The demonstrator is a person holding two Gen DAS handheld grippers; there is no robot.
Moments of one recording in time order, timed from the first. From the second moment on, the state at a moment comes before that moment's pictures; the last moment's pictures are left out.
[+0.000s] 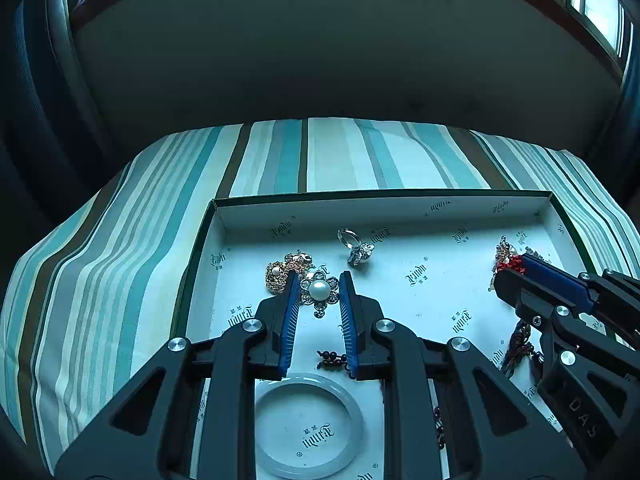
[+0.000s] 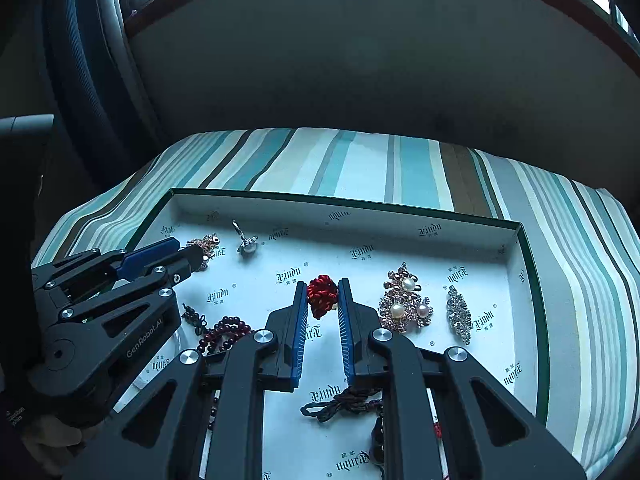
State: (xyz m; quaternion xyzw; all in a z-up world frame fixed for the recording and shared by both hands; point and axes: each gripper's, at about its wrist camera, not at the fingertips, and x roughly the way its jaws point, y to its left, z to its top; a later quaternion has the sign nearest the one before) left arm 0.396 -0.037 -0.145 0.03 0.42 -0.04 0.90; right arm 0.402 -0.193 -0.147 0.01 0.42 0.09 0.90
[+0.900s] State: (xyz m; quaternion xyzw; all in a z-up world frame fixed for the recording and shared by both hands) left arm 0.403 -0.038 -0.150 0.05 0.43 -0.03 0.90; right arm 0.406 -0.195 -0.158 0.02 0.43 0.07 0.90
